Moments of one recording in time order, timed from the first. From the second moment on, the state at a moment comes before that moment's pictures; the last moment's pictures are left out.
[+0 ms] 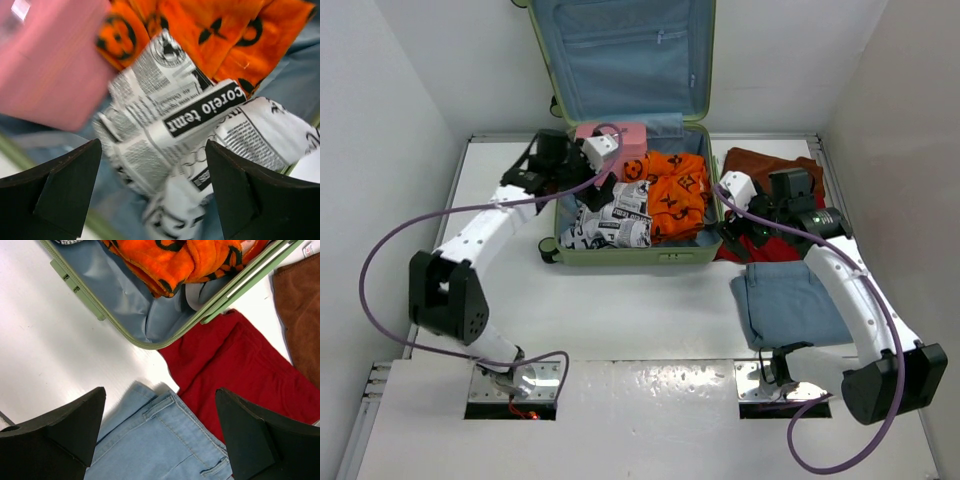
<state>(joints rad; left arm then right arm) -0.30 1.55 1.36 -0.38 0.44 0.44 0.22 1.16 1.08 -0.78 -0.30 -0.60</state>
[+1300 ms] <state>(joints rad) -0.66 1.68 1.04 0.00 -0.23 0.02 -0.02 1.15 0.99 -0.77 -0.26 -0.50</state>
